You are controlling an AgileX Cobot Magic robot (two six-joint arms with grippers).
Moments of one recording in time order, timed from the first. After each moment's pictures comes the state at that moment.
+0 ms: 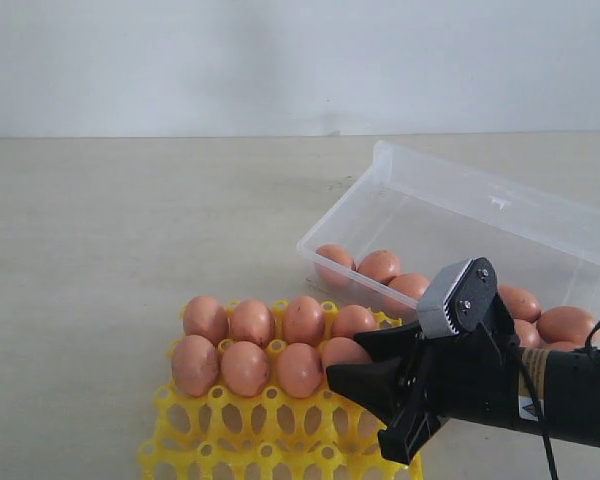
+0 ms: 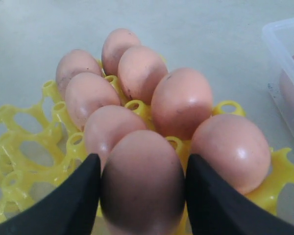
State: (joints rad) left arm -0.03 0.00 0.00 -0.18 0.32 0.14; right arm 0.24 1.87 -0.33 -0.76 -1.11 0.34
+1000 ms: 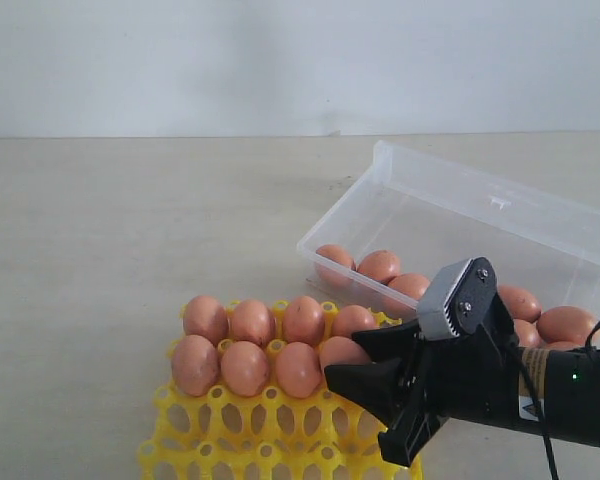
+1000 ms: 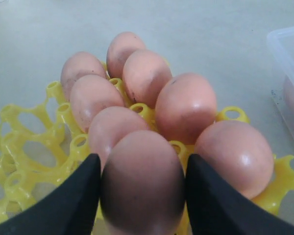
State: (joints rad) left arm -0.03 0.00 0.00 -0.18 0.32 0.14; right arm 0.24 1.87 -0.33 -0.77 -1.12 0.32
